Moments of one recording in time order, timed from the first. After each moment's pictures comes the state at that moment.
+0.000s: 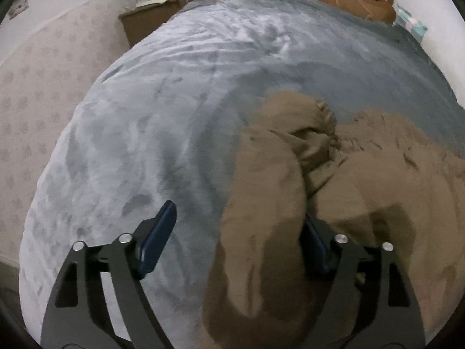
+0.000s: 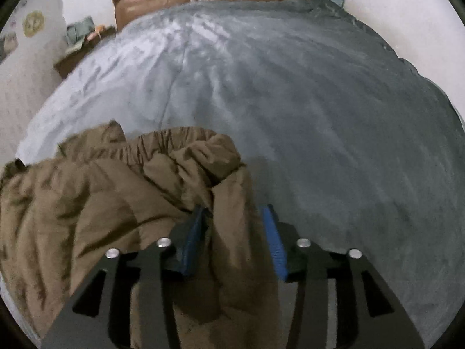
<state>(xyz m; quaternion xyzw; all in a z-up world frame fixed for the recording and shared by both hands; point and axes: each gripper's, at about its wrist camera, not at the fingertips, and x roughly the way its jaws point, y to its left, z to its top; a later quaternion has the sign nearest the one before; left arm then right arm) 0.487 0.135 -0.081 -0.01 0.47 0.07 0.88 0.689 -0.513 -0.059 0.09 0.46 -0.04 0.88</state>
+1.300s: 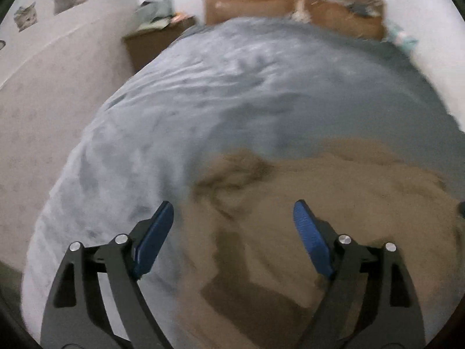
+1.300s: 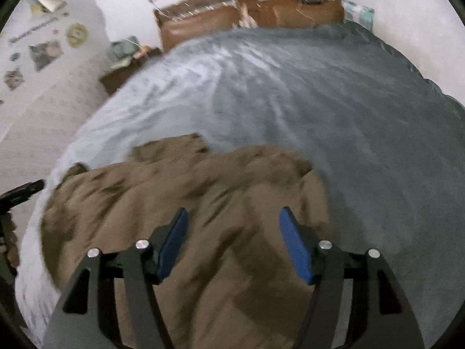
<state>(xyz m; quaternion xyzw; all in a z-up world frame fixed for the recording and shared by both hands) 0.438 0.058 -0.038 0.00 0.42 0.05 0.91 0.609 -0.442 -0.021 0.11 0.39 0.06 0.91</state>
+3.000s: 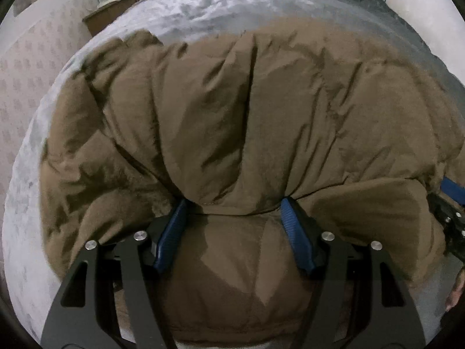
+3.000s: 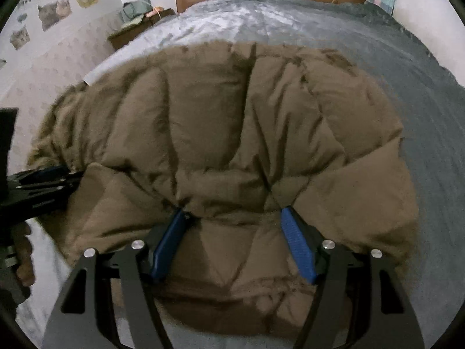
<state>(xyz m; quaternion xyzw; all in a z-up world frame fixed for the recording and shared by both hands) 0.421 -0.029 -0.119 0.03 0.51 0.01 0.86 0.593 -0.399 -0.096 0.08 0.46 0.09 0.88</state>
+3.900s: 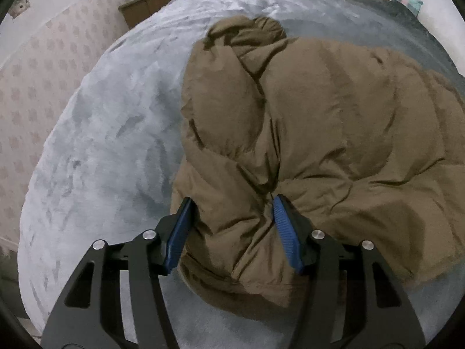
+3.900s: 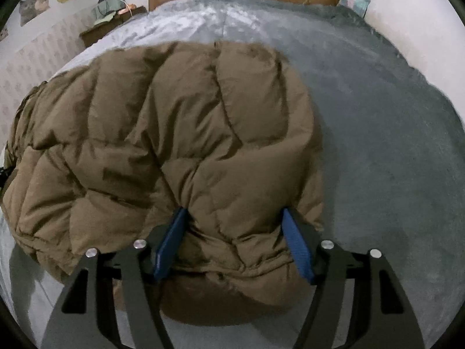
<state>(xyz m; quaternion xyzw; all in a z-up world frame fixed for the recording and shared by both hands) 0.425 0.072 -0.120 0.02 0.51 0.08 0.85 0.592 -0.445 -0.116 0.04 0.47 0.00 0.88</state>
